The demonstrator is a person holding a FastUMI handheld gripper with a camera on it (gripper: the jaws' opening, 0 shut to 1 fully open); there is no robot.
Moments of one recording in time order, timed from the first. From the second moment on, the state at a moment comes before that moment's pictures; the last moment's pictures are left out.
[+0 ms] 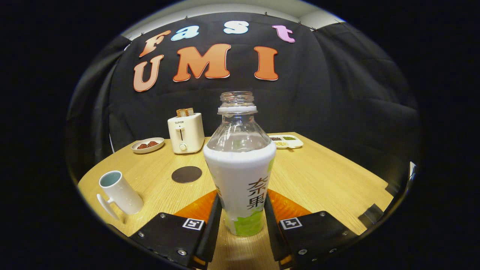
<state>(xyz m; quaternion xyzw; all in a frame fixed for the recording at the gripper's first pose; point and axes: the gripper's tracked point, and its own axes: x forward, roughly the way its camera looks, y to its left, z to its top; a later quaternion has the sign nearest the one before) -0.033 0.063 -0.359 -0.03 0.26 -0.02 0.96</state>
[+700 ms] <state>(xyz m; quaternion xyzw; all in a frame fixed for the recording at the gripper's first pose) -0.002 0.124 -0.307 -0.31 0.18 0.03 0.93</state>
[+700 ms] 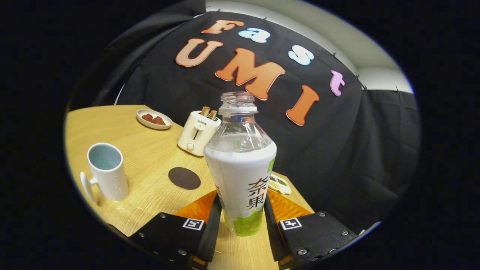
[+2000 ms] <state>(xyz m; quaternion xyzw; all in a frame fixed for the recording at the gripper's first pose) 0.009 0.191 -0.277 -0.68 -0.01 0.09 0.73</state>
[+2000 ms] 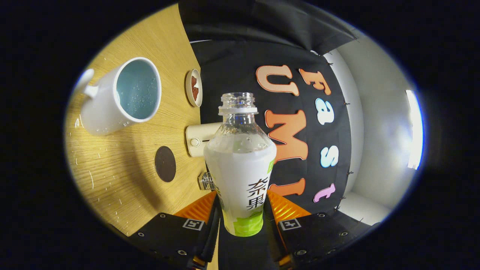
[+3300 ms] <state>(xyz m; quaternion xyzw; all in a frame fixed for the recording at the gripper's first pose) 0.013 0.214 -0.267 -0.78 -0.10 0.10 0.61</state>
